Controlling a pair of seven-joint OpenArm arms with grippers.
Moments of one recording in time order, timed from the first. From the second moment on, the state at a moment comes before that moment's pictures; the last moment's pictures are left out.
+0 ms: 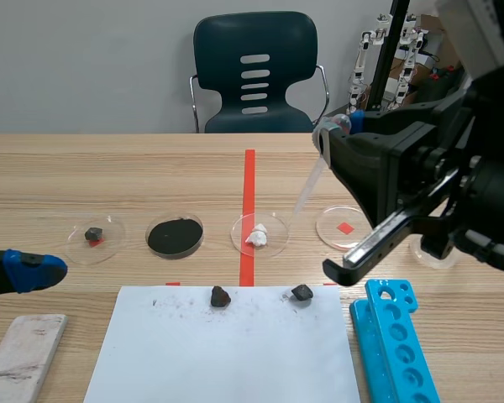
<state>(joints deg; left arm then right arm) 61.2 -35.4 -12.0 118.8 -3.0 -42.7 -37.4 -33.9 20.2 0.0 131.9 11.5 26.7 -9.0</state>
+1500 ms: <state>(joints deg) 61.2 -35.4 -12.0 118.8 -3.0 -42.7 -37.4 -43.0 20.1 17.8 131.9 14.8 22.9 -8.0</state>
